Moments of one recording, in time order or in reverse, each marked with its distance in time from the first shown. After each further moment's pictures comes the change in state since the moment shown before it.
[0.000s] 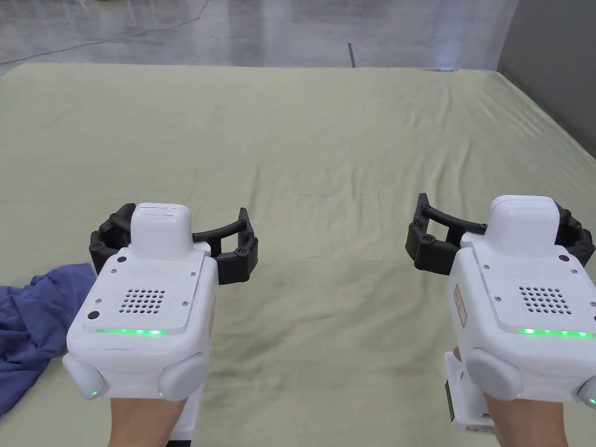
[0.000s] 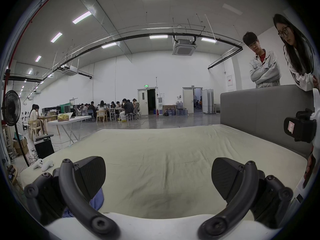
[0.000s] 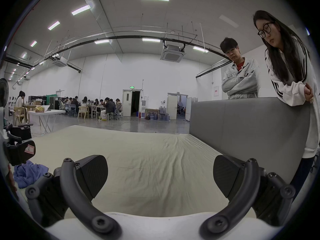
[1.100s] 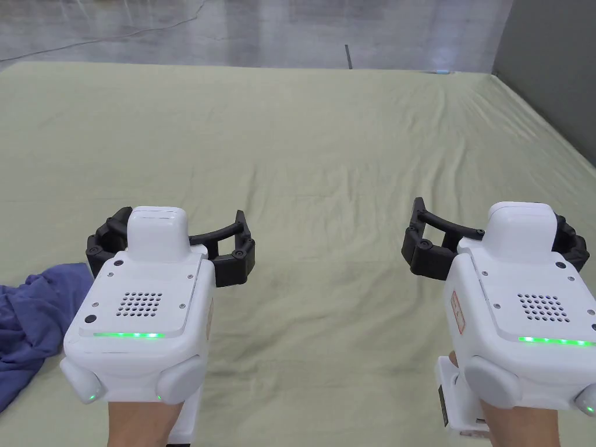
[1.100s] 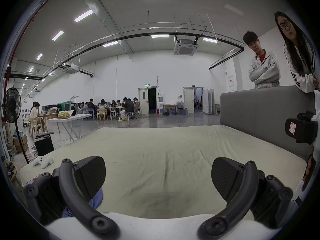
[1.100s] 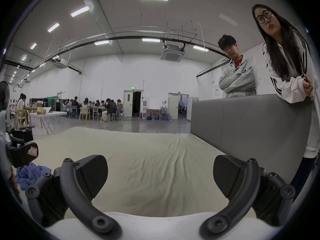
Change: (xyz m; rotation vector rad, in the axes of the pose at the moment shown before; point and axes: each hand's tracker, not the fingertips) left arm 0.000 -0.002 0.003 -0.006 0.006 0.017; right arm 0.000 -0.001 0.006 0.007 0.012 -0.023
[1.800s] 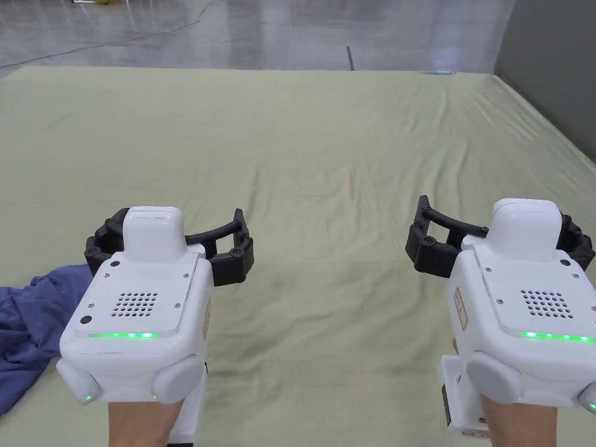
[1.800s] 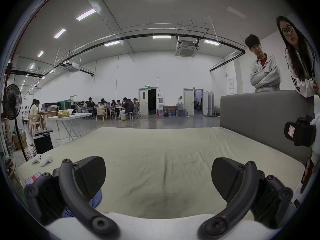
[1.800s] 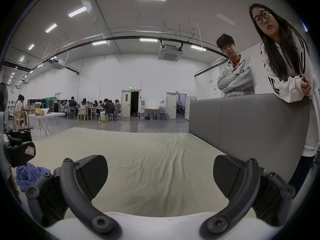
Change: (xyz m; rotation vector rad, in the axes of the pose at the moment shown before) left arm -0.003 0.002 0.004 0.009 -0.004 0.025; right arm 0.002 0.002 0.002 -0.011 -0.019 -0.004
